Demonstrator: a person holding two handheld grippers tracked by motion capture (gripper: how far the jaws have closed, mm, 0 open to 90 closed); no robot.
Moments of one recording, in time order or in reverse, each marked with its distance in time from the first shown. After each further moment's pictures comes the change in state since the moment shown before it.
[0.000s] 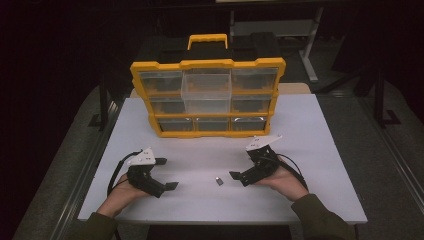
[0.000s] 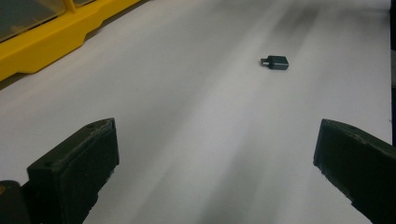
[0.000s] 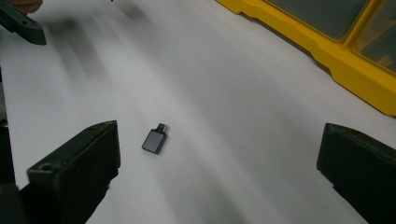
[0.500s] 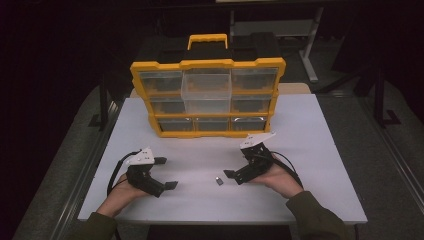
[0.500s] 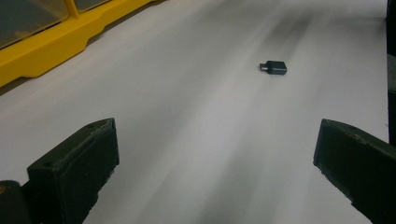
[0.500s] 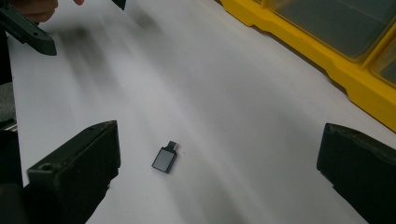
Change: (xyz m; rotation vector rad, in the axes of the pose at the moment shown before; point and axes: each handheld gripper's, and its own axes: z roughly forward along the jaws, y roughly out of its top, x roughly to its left) left arm 0.001 0.000 -0.002 -0.020 0.002 -0.004; right arm 0.006 0.013 0.008 -0.004 0.026 -0.017
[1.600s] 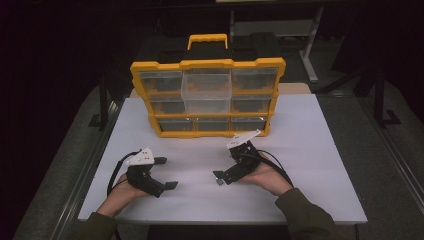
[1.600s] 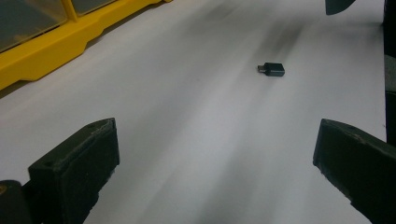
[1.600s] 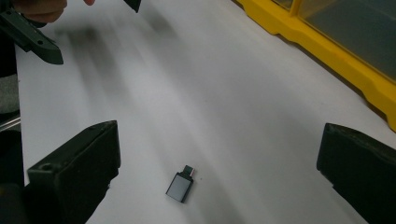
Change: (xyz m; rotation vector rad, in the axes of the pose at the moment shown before) left arm -0.001 0.000 0.000 -0.003 -0.003 0.005; right arm 0.012 0.016 0.024 0.034 0.033 -0.036
